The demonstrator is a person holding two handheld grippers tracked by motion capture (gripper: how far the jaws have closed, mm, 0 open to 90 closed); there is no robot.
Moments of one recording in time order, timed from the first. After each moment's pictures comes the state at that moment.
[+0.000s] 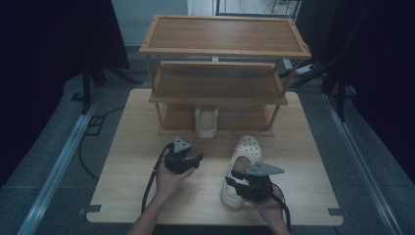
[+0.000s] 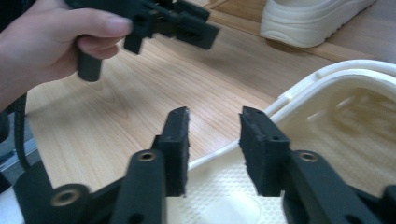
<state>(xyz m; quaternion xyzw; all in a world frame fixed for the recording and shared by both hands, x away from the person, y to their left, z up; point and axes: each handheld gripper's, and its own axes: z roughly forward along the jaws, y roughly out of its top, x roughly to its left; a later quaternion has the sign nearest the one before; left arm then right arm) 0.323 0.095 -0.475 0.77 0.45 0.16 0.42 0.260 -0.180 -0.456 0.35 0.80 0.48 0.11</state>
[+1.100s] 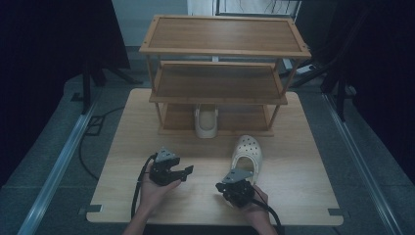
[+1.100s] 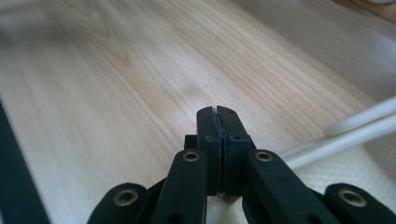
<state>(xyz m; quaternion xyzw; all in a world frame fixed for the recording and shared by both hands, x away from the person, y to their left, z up) 0.295 0.132 -0.478 0.77 0.46 0.11 0.43 0.257 -0.135 -0.481 0.30 0.87 0.36 0.12</state>
